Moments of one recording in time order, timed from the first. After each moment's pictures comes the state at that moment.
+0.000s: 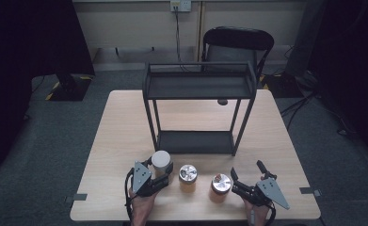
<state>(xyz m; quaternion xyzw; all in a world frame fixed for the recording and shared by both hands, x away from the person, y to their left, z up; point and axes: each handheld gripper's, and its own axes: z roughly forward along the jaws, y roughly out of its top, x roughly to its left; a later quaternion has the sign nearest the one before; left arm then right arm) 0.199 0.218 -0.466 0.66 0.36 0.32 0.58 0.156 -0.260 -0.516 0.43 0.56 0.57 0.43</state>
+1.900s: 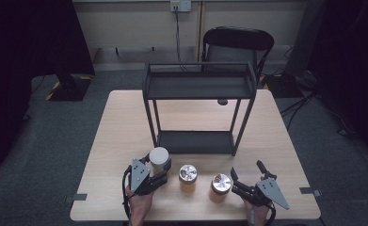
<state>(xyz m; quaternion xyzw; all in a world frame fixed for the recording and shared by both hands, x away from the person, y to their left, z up) 0.190 0.212 -0.440 0.66 0.36 0.34 0.57 0.155 -0.259 -0.516 0.43 0.56 0.57 0.43</state>
